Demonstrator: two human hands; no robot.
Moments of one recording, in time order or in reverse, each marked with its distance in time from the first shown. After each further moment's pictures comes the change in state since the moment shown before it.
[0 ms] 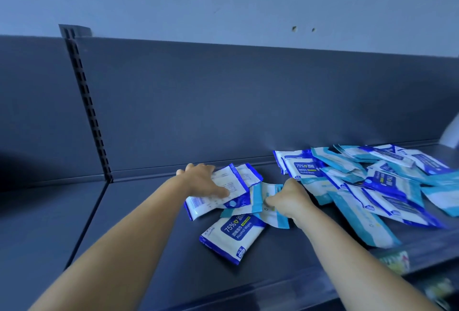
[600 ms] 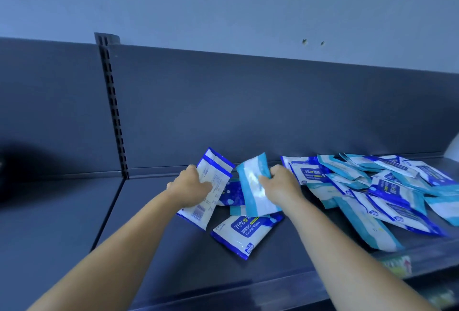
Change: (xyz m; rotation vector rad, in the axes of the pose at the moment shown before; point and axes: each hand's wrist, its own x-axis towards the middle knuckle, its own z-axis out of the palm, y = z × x) left_hand -0.051 -0.028 -0.001 -0.367 0.191 -0.114; right_hand -0.008 -0.039 0.011 -0.002 0.106 -0.255
